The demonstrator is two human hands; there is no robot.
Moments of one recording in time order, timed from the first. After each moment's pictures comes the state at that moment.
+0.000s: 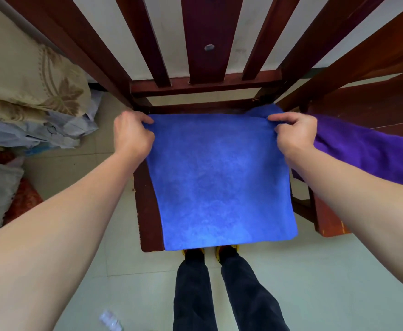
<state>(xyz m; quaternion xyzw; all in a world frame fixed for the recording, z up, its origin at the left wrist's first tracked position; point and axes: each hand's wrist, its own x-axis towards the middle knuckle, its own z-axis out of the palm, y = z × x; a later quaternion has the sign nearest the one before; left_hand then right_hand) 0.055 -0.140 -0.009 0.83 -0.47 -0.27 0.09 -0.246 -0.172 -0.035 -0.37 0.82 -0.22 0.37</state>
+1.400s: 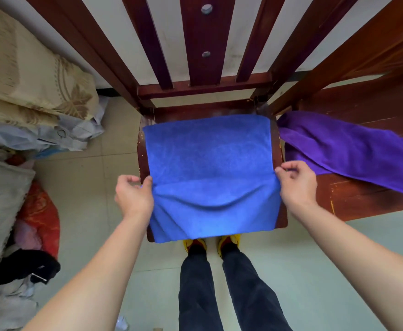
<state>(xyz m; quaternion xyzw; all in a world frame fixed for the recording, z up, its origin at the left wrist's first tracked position) 0.036 -0.012 0.001 0.91 -0.16 -0.30 0.22 -0.271 -0.055 0.001 -0.36 0.84 -0.17 0.38</state>
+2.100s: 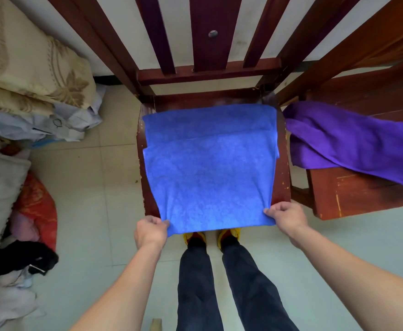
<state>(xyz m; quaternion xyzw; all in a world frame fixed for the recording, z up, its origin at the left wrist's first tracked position) 0.016 0.087 -0.044 0.90 -0.08 -0.42 0.03 -0.291 0.030 -0.049 -0.25 0.84 0.04 0.49</state>
